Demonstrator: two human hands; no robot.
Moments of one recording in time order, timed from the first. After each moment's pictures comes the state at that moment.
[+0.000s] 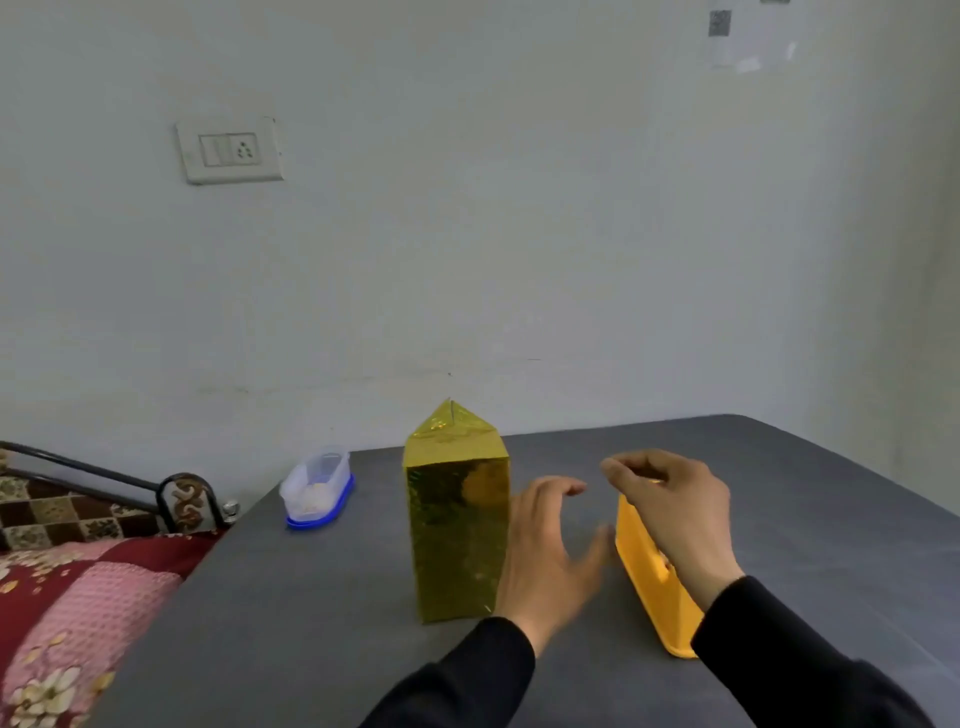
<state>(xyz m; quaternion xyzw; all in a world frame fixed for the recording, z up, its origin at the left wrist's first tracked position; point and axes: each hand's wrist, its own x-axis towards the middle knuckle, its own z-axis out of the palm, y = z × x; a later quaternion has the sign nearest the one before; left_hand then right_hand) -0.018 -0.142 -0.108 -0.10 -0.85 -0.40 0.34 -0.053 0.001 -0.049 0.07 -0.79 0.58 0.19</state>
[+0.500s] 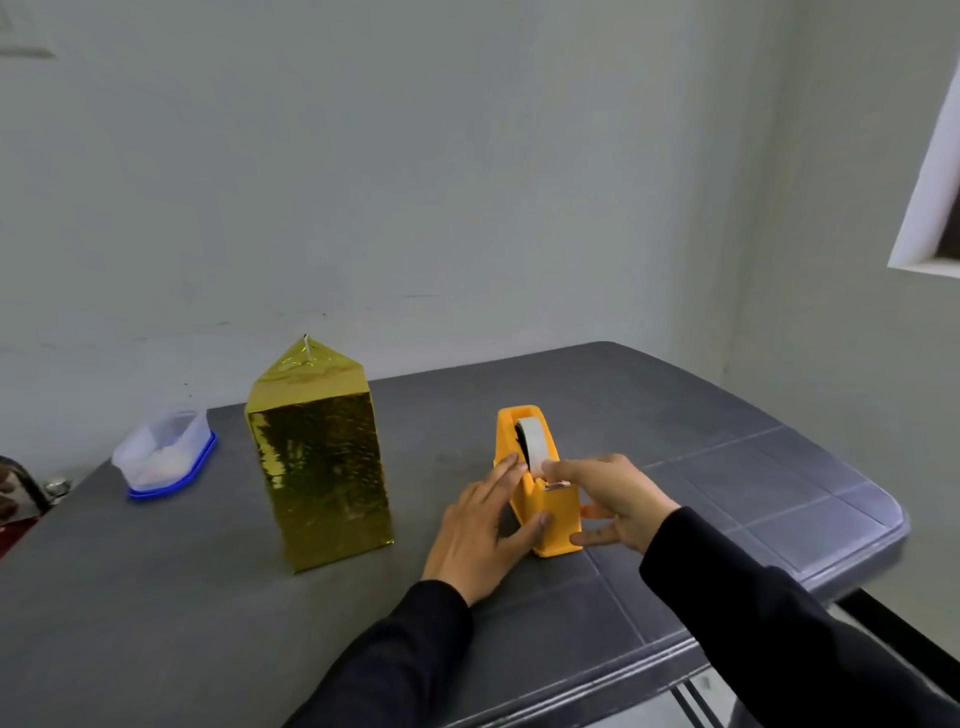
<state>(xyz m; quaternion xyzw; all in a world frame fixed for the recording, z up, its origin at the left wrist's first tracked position) -0.049 -0.101 -0.184 -0.15 -0.94 -0.29 0.13 -0.050 0.074 -0.090 -0.16 -0.75 0.62 -0.15</state>
